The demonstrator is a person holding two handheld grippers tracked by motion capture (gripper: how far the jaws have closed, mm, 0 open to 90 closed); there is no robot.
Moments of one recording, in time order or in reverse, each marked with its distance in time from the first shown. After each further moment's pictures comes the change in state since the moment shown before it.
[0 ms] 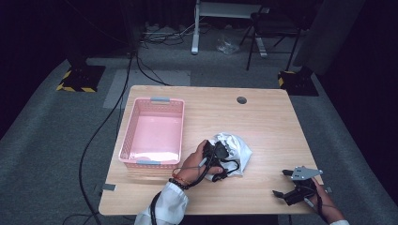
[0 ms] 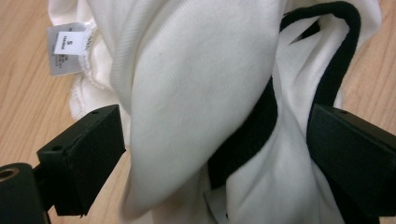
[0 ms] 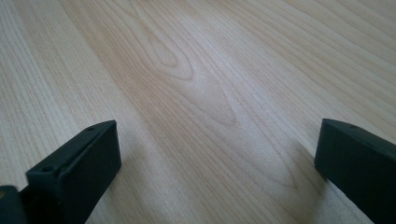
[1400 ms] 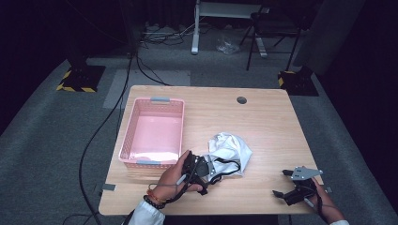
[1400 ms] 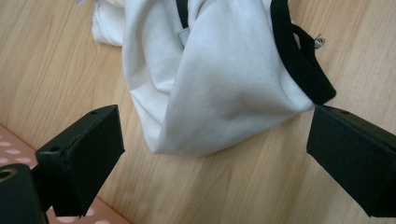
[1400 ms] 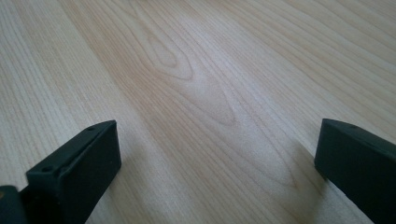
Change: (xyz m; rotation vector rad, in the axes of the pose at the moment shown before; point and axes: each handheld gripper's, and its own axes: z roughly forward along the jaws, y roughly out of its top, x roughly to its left) left arm -0.024 -0.068 -0.049 -0.012 0.094 0.104; right arm 0.000 0.000 0.000 0.000 -0.002 0.003
